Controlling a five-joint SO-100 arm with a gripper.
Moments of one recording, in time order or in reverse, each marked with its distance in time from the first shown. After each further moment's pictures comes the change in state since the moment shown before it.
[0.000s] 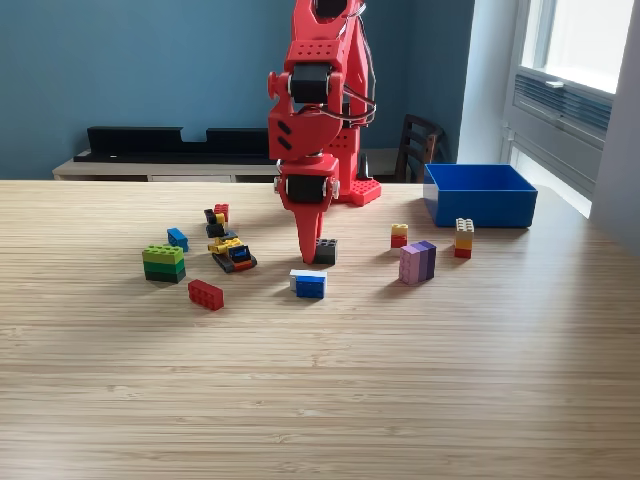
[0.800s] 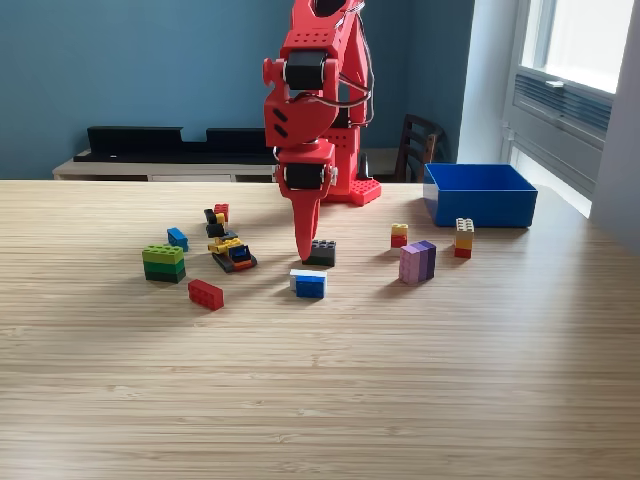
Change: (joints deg) arm 1.5 2.0 -0.3 4.2 -3.7
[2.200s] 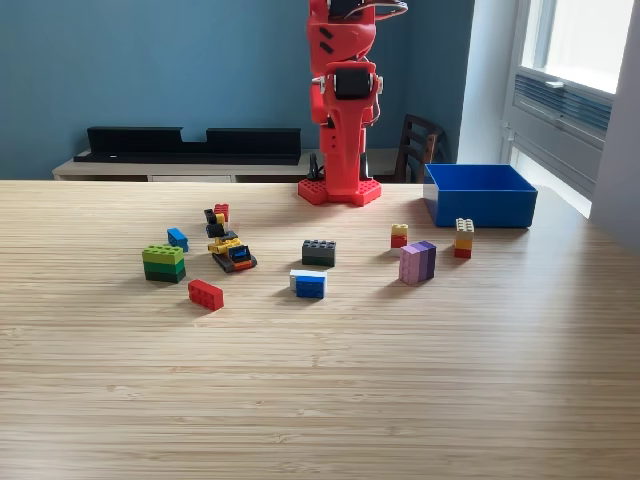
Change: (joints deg) arm -13.8 52.0 12.3 14.1 1.6
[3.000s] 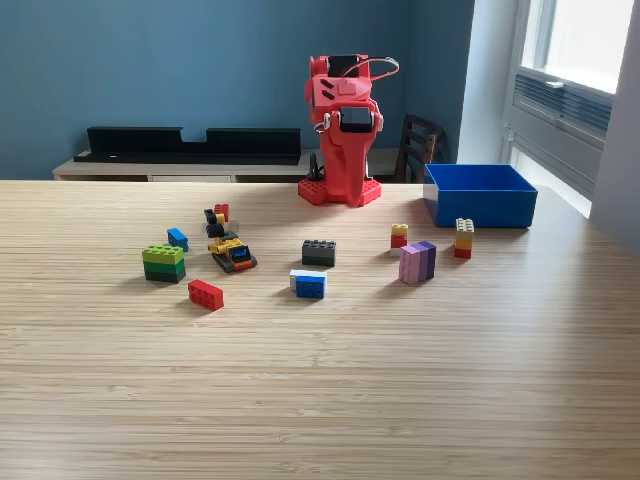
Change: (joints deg) arm -2.4 46.1 39.6 -16.4 -3.0
